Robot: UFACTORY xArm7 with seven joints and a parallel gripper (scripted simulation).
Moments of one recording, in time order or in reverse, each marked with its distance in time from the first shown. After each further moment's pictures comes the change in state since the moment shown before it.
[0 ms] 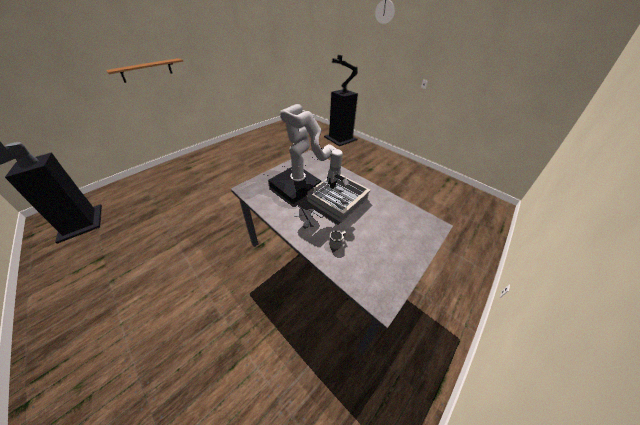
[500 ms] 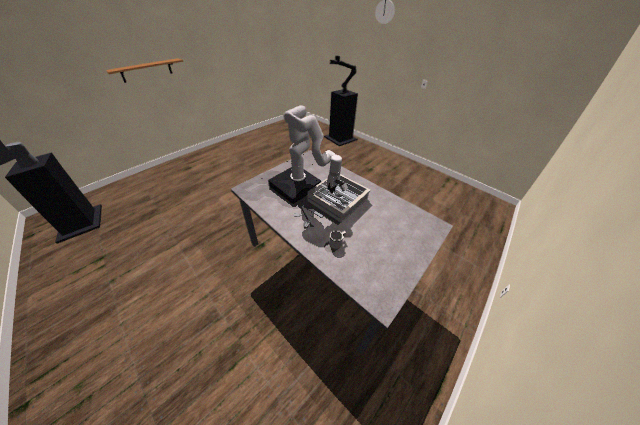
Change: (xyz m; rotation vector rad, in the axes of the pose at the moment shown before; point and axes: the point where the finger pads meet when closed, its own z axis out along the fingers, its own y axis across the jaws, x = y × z) arm 0.001 0.000 0.043 0.000 0.000 0.000
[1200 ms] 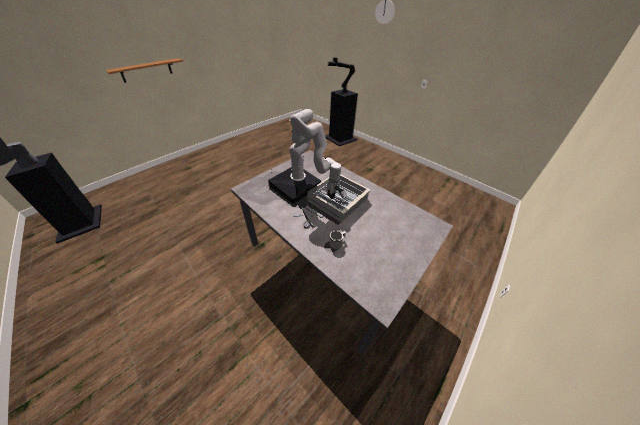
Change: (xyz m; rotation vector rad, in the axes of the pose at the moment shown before) arm 0.004 0.000 0.058 0.000 0.000 0.000
